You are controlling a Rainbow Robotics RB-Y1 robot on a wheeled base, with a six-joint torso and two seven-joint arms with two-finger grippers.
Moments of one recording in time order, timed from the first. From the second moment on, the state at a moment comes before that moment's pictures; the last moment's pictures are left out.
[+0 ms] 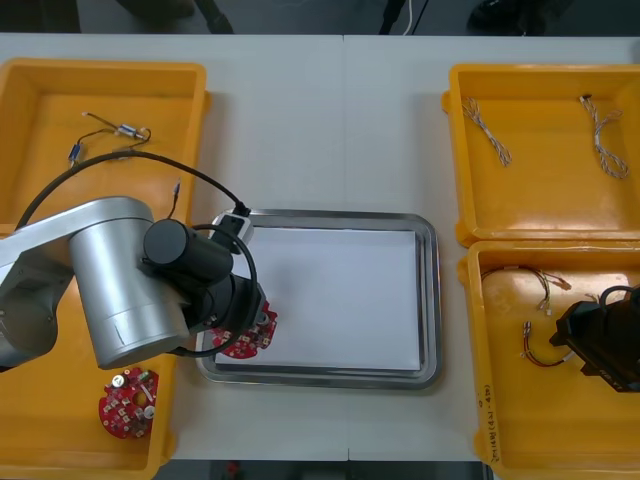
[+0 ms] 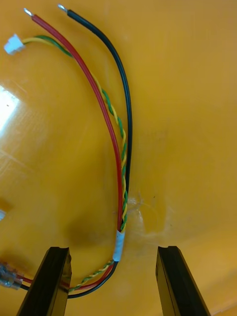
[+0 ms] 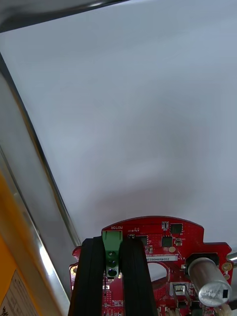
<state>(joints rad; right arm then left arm) 0.04 -0.61 -0.13 -1.96 -0.67 1.62 0.62 -0.57 0.84 -0.82 -2.18 0.58 1.45 -0.67</state>
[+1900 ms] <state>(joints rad) 0.08 -0.61 -0.09 -1.98 -0.63 1.50 0.62 -0.57 0.83 -0.92 -2.10 0.53 1.31 -0.66</state>
